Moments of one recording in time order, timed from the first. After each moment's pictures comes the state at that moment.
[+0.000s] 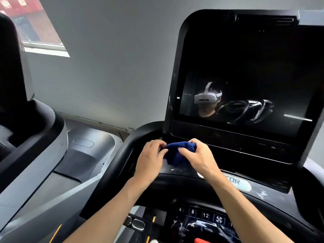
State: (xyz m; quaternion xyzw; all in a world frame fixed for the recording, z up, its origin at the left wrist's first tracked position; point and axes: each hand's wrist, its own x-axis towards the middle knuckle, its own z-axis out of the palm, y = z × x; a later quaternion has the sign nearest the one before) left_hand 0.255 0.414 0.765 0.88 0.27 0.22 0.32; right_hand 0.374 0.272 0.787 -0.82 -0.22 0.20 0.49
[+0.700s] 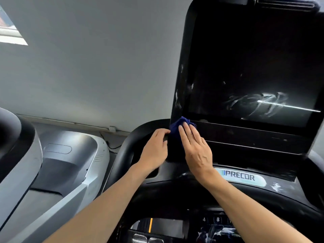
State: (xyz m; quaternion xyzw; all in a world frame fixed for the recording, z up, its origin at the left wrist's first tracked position) left_hand 0.299 0.511 0.729 0.89 0.15 0.14 0.40; right_hand 0.383 0.356 0.706 -0.89 -0.40 -0.19 0.10
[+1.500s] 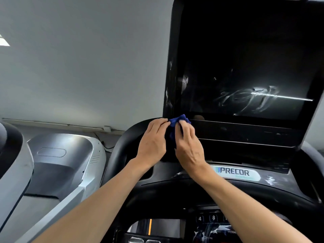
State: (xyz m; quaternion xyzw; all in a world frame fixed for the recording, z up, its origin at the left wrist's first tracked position) left_hand 0.328 0.509 0.729 0.94 0.03 0.24 0.25; right_hand 0.394 0.369 0.712 -0.88 -0.37 -0.25 0.13
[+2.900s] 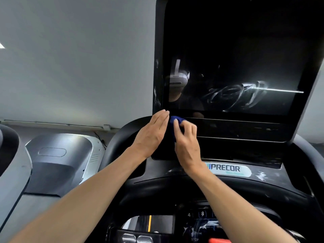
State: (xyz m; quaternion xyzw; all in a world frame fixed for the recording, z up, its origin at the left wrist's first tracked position) left_hand 0.357 0.498 0.748 0.98 -0.07 0.20 -0.01; right_hand 0.407 0.345 0.707 -0.88 -0.33 -0.25 0.23
